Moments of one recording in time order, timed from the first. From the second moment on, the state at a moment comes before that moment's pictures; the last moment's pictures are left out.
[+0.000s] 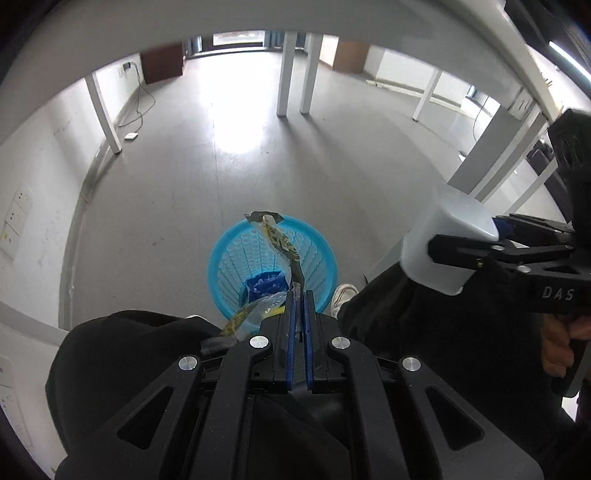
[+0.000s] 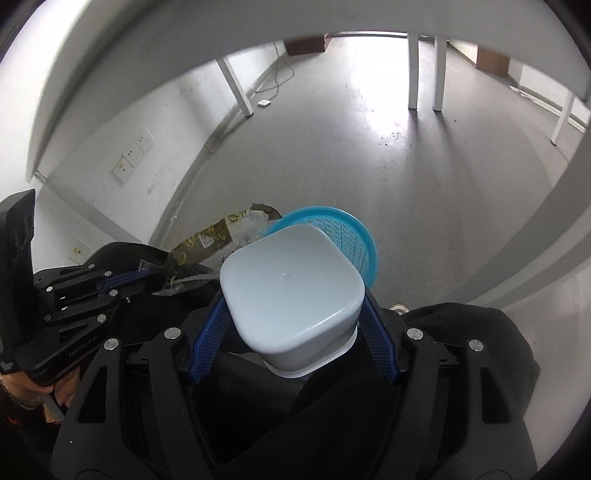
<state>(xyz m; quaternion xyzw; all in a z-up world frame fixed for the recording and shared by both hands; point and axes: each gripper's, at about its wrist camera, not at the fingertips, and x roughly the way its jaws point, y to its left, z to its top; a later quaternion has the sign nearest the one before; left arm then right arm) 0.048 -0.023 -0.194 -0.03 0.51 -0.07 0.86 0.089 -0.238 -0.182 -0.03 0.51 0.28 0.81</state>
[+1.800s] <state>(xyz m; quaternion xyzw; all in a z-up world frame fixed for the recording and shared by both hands) 0.222 0.032 -0.339 -0.18 0.64 -0.01 0.75 0.237 -0.141 -0.396 -0.09 0.69 0.19 0.69</state>
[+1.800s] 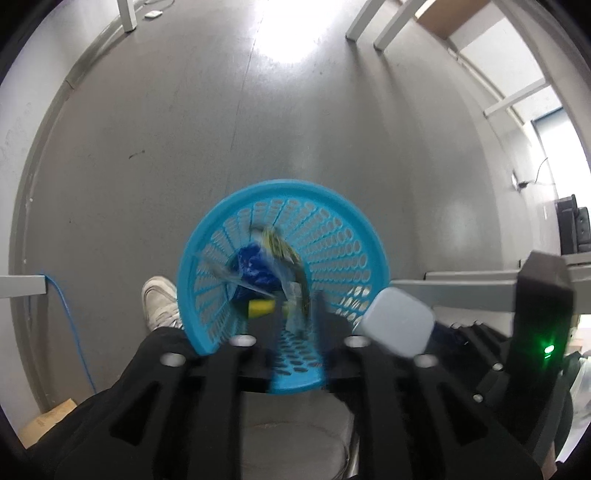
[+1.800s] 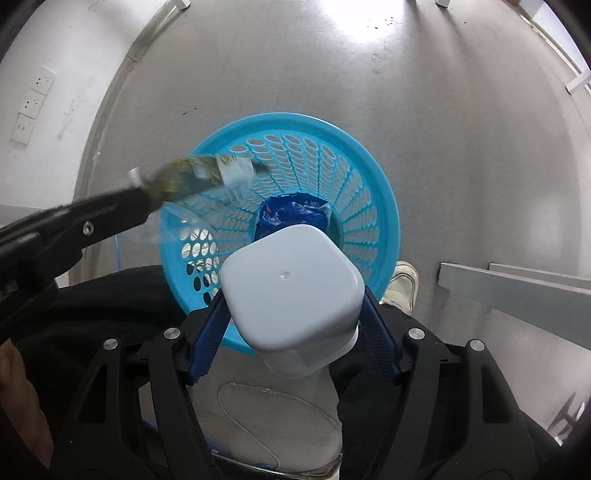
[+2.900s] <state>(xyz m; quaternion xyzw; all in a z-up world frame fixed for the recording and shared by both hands) 0.119 0.051 -0.256 -0.24 0.56 0.06 0.79 0.144 -0.179 -0.272 -0.12 0.57 0.23 0.78</state>
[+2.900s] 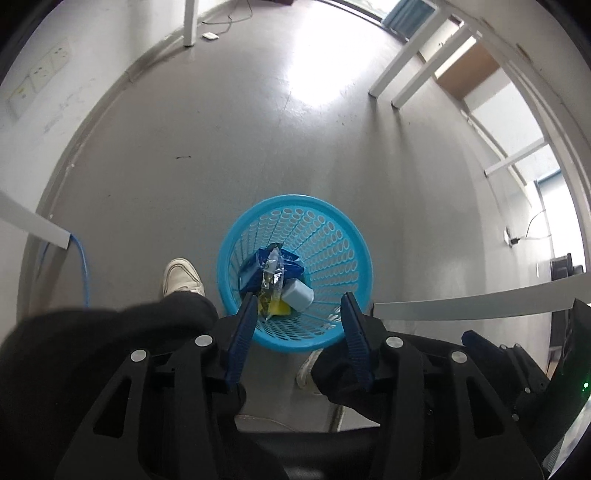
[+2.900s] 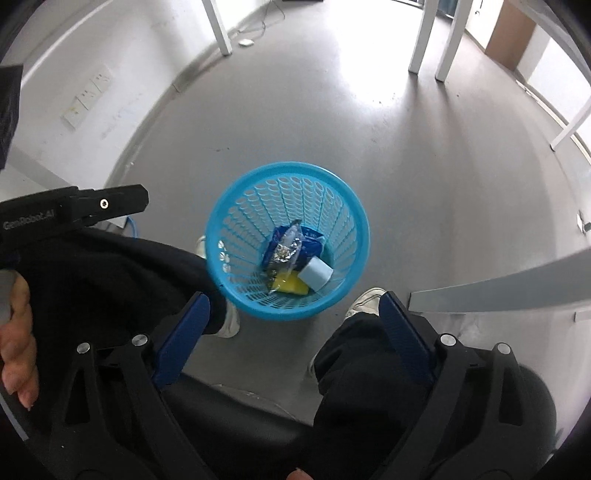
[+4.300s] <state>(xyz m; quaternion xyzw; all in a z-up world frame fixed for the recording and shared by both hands) 0.013 0.024 0.033 -0.05 0.21 0.06 0.97 0.058 -0.248 0.022 0.00 0.25 0.28 0.93</state>
